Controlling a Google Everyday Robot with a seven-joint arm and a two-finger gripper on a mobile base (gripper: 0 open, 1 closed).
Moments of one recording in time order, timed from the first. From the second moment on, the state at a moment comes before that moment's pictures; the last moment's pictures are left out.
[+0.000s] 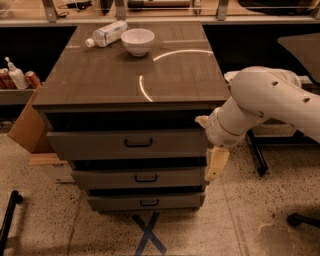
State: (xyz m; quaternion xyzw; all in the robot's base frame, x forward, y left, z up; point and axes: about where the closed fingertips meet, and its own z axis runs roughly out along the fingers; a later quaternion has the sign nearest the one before) arm 0.521 -0.135 0.732 -0.71 0.68 0.04 0.18
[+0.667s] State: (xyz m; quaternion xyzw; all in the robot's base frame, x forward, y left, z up) arm 0.558 -0.123 0.699 -0.71 0.68 0.05 0.18
